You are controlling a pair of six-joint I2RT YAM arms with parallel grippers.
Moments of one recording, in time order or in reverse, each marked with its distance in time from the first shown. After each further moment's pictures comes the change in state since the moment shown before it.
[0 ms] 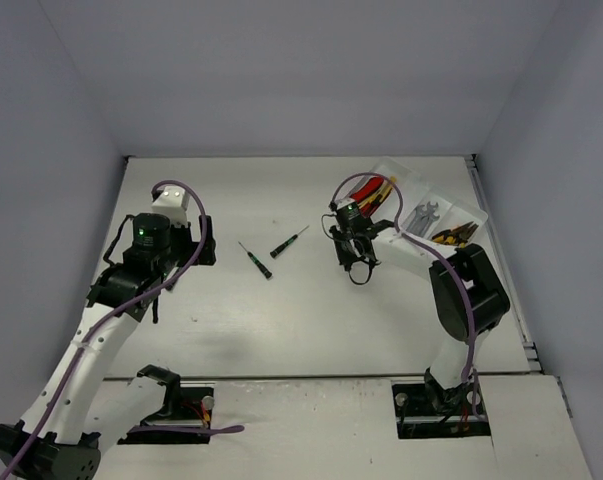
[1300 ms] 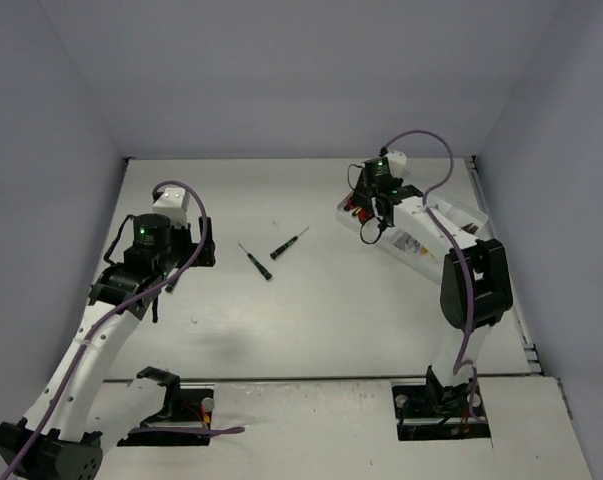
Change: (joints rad) left arm 0.018 0.019 0.000 -0.008 0.019 -0.001; right arm -0.204 0.066 0.289 0.003 0.187 0.323
